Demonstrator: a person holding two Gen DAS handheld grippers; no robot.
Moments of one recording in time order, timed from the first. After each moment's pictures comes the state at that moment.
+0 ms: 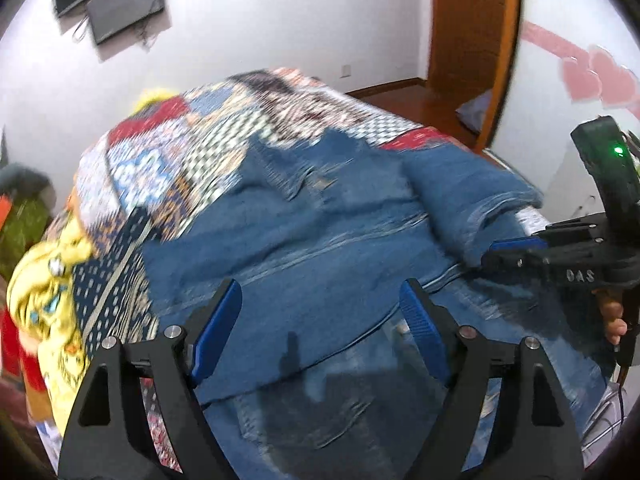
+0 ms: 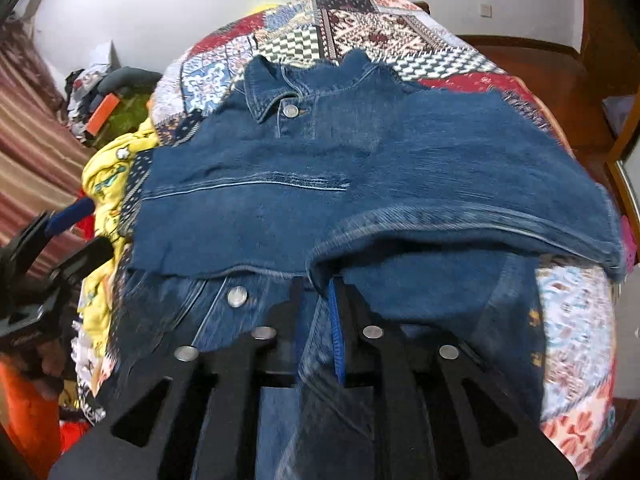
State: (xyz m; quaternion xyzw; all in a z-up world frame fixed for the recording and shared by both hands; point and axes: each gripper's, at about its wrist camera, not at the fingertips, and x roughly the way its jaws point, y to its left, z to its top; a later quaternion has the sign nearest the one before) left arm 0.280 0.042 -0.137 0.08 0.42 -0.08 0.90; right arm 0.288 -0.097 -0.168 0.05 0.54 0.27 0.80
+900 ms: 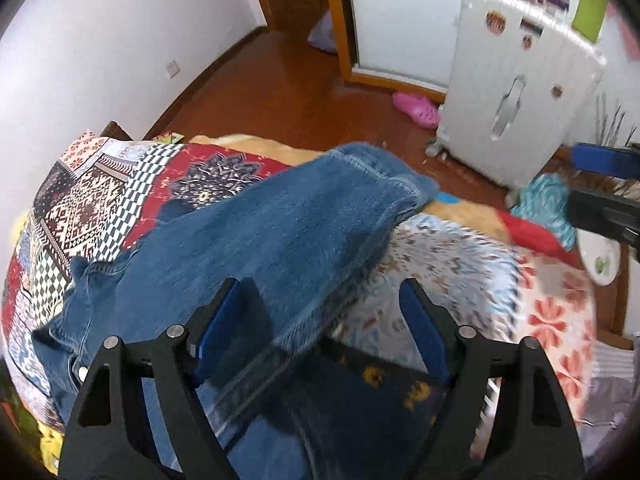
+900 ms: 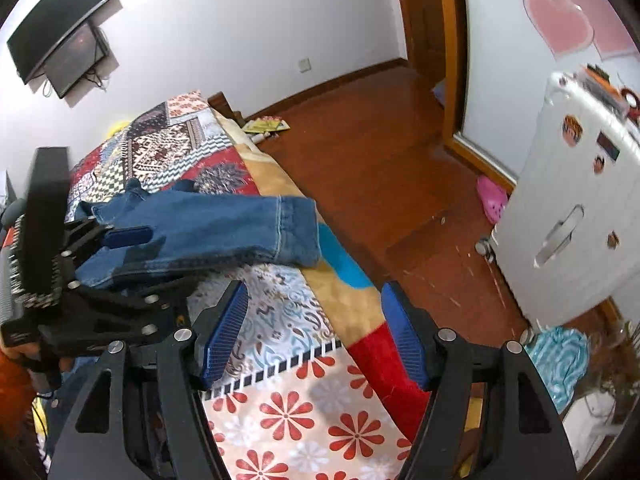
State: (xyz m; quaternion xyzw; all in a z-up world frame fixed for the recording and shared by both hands) left arm 0.391 -0.252 -0.222 0.27 0.47 -0.27 0.79; right arm 0.260 -0.308 -0.155 0.13 0.45 0.00 0.88
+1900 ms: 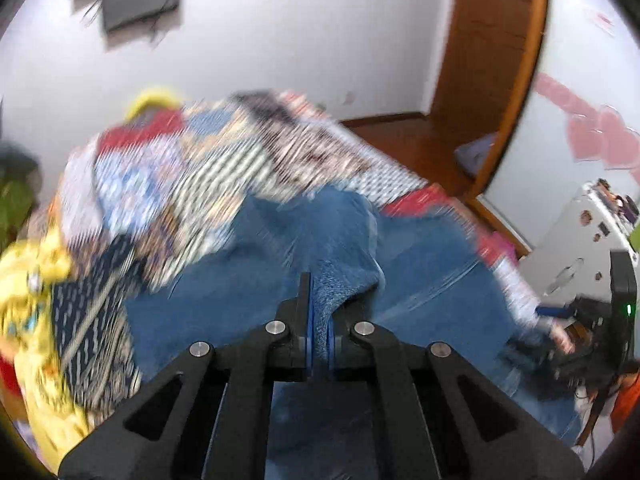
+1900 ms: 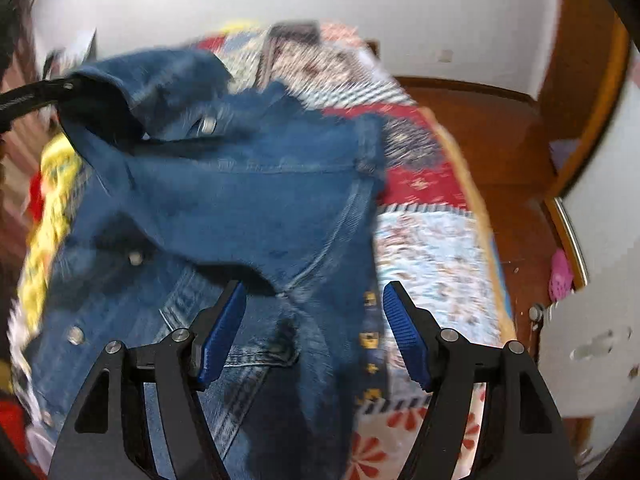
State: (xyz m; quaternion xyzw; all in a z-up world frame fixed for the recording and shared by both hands) left arm 0.341 0.076 -0.115 -0.01 0.41 -0.08 0.91; right arm 0.267 -0.161 -0.166 -0.06 0.50 0.19 0.84
